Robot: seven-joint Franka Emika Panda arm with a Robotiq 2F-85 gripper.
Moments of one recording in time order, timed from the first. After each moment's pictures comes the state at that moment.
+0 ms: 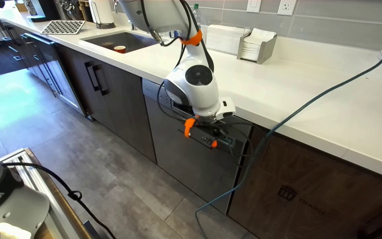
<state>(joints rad) -0.19 0.78 0.04 -1.97 1.45 3.11 -1.61</state>
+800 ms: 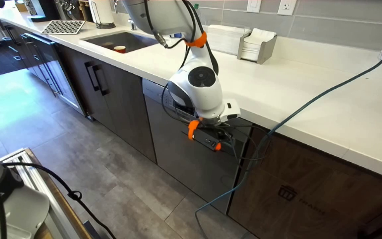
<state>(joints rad) -0.22 0.80 0.04 -1.94 1.45 3.14 -1.62</state>
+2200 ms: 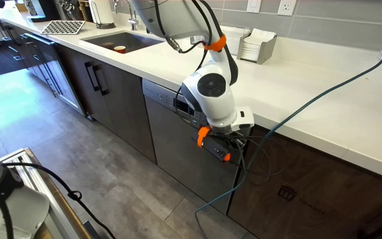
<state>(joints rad) -0.29 0.83 0.02 -1.87 1.62 3.14 -1.74</state>
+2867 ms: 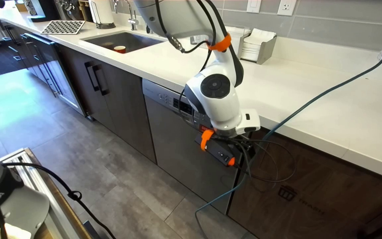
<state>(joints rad) -0.30 0.81 -0.01 -1.88 1.63 3.14 -1.74</state>
